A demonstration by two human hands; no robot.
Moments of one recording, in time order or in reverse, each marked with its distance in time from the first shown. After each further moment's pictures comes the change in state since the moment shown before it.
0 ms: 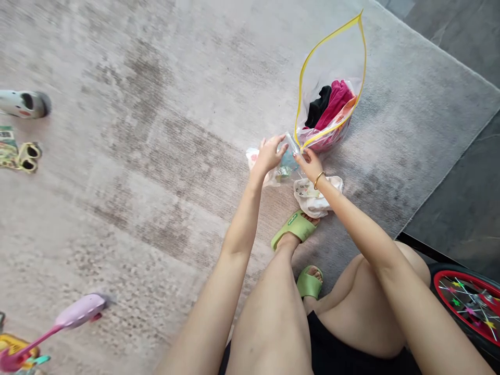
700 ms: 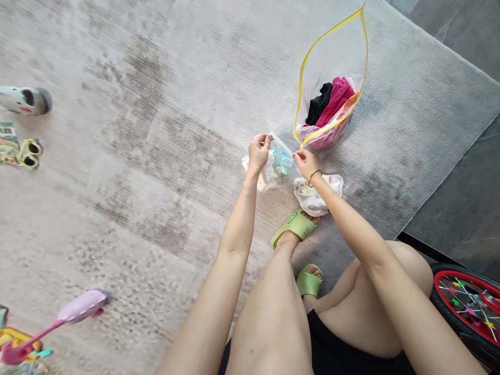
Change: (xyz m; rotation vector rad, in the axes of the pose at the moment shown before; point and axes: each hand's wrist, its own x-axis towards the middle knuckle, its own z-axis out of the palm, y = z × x) left_hand -0.003 -0.036 0.009 -0.261 0.264 -0.115; right_hand 0.000 -0.007 0.005 -0.008 0.023 -0.057
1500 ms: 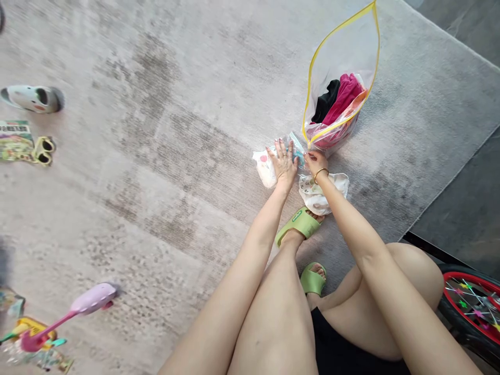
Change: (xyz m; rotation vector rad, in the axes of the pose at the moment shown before) left_hand -0.061 0.022 0.057 0.563 -0.182 -0.025; right_hand 0.004 0.020 0.004 -0.076 0.077 0.246
